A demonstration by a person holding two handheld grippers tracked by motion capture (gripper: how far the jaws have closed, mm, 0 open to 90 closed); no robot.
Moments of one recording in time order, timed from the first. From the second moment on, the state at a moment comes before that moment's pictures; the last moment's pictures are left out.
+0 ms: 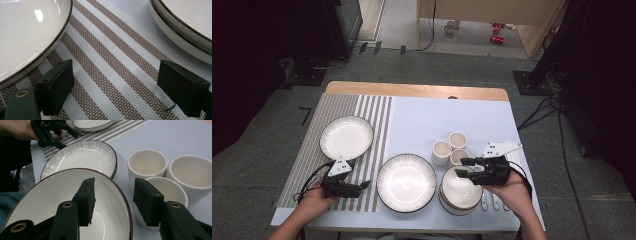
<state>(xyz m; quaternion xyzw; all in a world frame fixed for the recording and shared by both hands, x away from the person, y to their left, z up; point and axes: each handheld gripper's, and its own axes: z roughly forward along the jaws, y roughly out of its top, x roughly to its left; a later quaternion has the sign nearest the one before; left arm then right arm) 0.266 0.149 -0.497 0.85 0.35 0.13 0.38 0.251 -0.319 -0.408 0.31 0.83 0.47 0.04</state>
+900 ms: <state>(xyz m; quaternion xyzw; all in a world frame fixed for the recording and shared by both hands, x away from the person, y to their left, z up) 0.266 0.149 -0.497 0.84 0.36 0.13 0.38 0.250 -0.331 -0.426 0.32 0.84 0.44 0.01</state>
